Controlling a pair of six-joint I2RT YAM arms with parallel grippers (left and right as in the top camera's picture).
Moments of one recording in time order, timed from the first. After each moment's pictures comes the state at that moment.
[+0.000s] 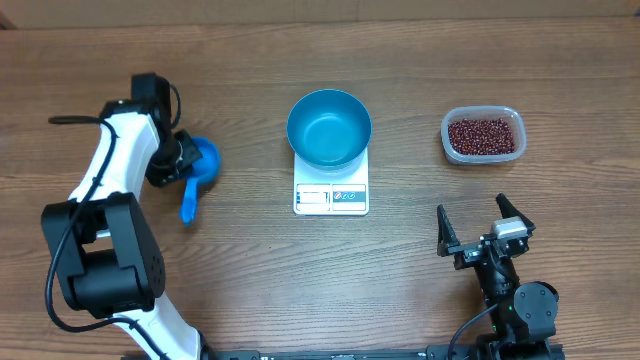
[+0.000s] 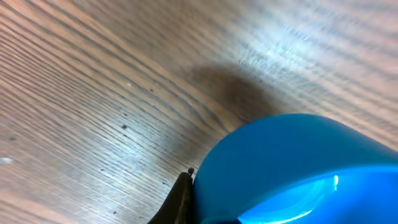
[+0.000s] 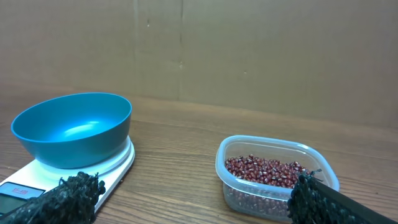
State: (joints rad) left arm 0.13 1.93 1.44 -0.99 -0.06 -0.50; right arm 0.11 0.01 0.02 -0.03 -0.07 -0.06
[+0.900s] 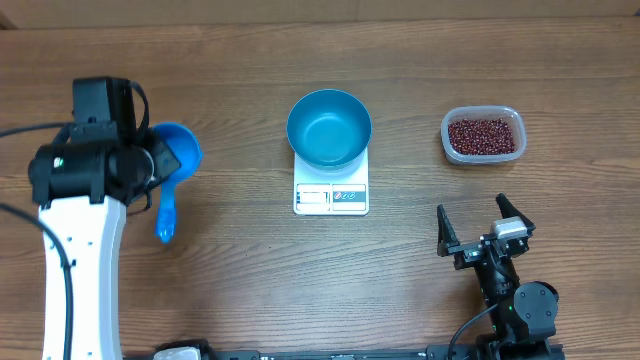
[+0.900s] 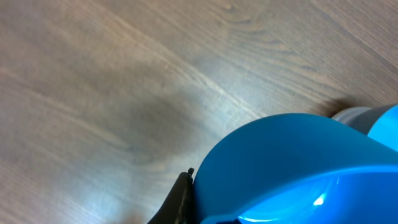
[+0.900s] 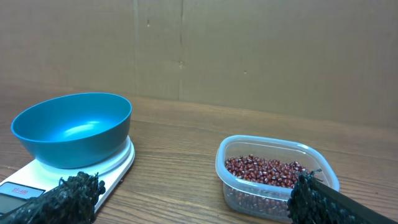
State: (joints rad) left arm 0.08 1.35 1.47 -1.26 -0.10 -0.53; right arm 0.11 0.01 0.02 -0.03 -0.07 -0.06
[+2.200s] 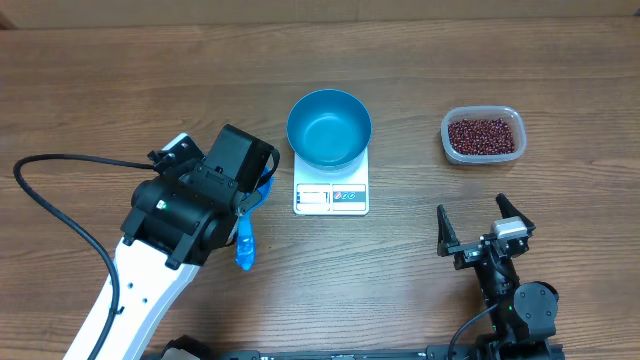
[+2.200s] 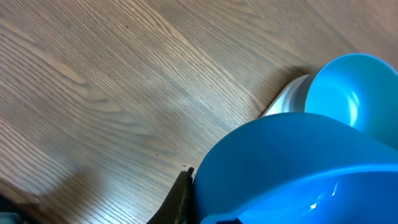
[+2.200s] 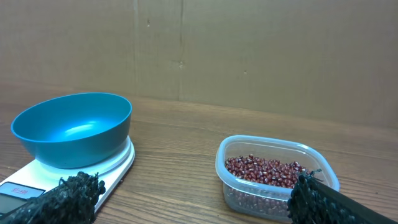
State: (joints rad) left arm -0.50 1.26 1.41 -1.37 -0.37 -1.20; right arm 0.11 0.01 0.02 -0.03 -0.07 -0.06
